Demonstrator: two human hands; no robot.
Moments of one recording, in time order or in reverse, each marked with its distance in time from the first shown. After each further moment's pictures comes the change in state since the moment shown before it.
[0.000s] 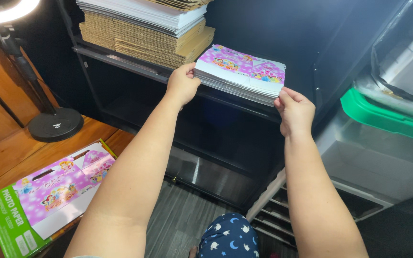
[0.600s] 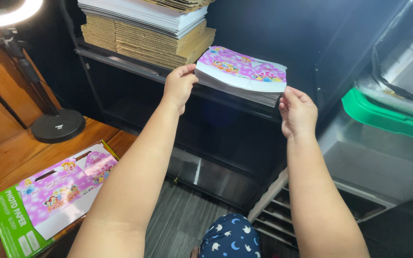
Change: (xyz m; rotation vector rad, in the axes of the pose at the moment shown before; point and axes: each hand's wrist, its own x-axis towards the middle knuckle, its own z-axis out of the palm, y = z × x) left_hand -0.005 -0.006 0.001 -0.477 0.075 -0.099; right_hand 0.001 -0.003 -0.008 0.172 0.005 0.074
